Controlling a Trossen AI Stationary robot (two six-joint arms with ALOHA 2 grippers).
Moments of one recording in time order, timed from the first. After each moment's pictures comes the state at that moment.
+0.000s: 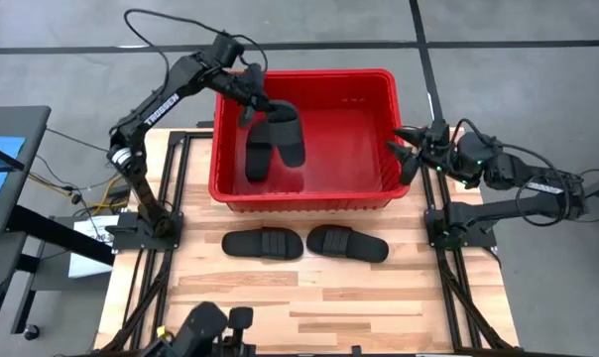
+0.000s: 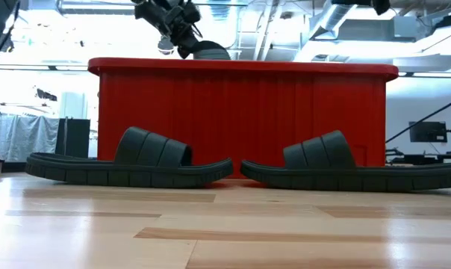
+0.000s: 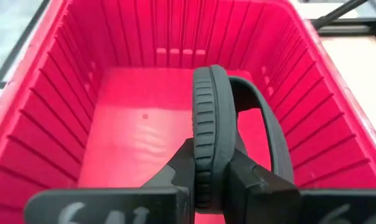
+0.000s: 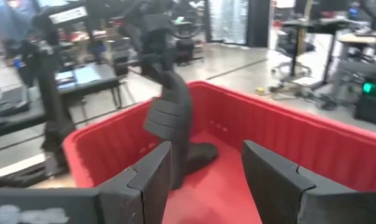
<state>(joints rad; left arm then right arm) 0.85 1.76 1.92 -0.98 0.68 0.62 -0.10 0.71 0.97 -0.39 0.48 0.13</state>
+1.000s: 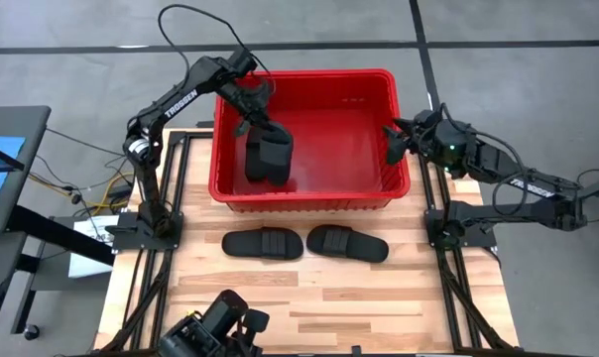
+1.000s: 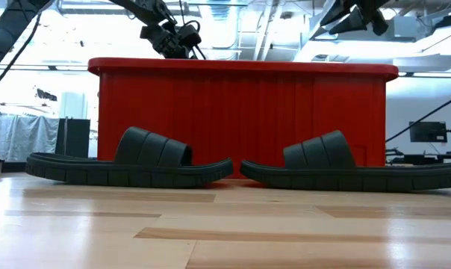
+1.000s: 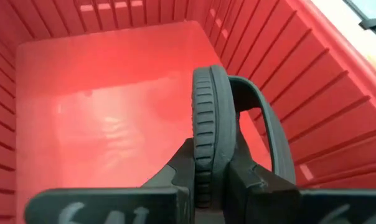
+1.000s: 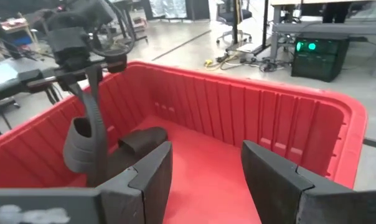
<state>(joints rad) 0.87 1.90 1.95 -1.24 0.77 1.03 -0.33 0.81 0.97 -0.44 0.47 0.26</state>
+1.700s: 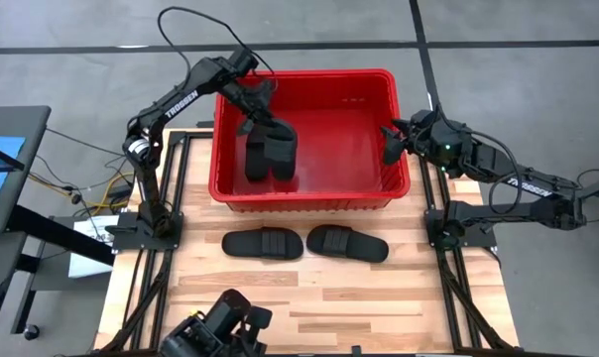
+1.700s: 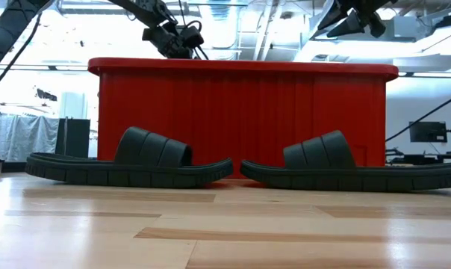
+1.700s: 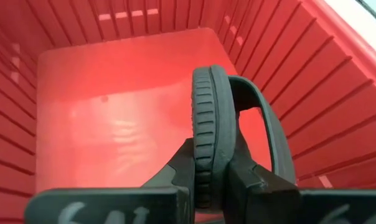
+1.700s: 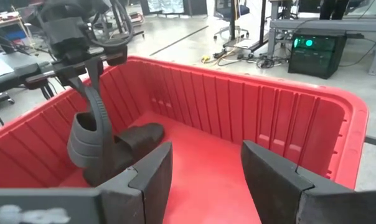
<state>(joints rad) 0.86 1.90 1.93 -1.14 0.76 0.99 -0.34 0.83 0.97 -0.44 0.47 0.26</state>
